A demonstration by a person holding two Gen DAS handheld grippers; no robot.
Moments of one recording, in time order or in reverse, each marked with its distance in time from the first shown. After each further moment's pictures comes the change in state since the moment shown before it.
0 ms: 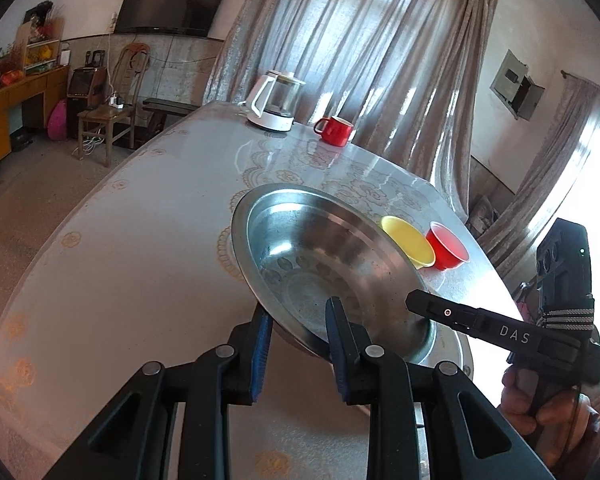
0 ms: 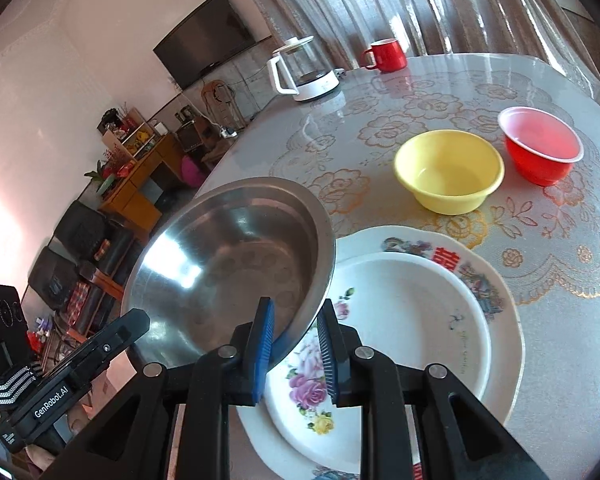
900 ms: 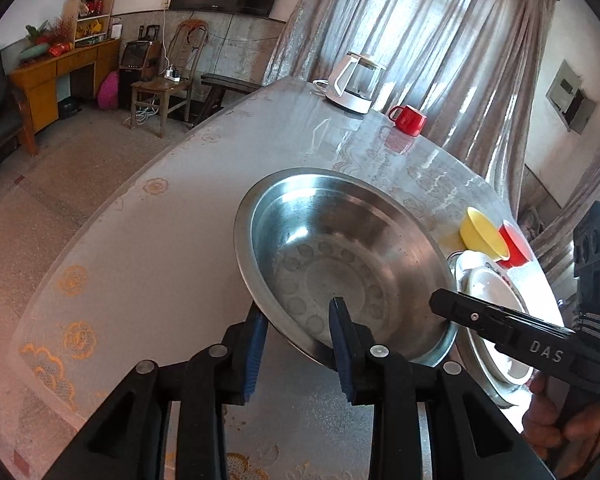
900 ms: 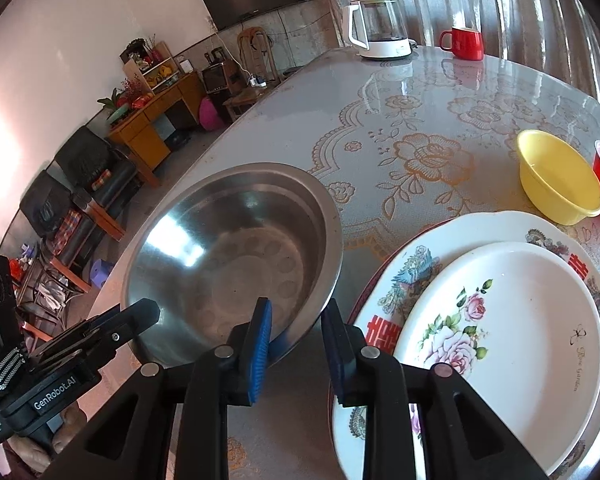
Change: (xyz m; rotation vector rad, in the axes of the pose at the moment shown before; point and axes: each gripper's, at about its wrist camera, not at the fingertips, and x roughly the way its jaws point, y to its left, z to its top) left arm 0.011 0.070 -0.023 -0.086 0.057 0.182; right arm 0.075 0.073 -0.022 -0.193 0.139 -0.019
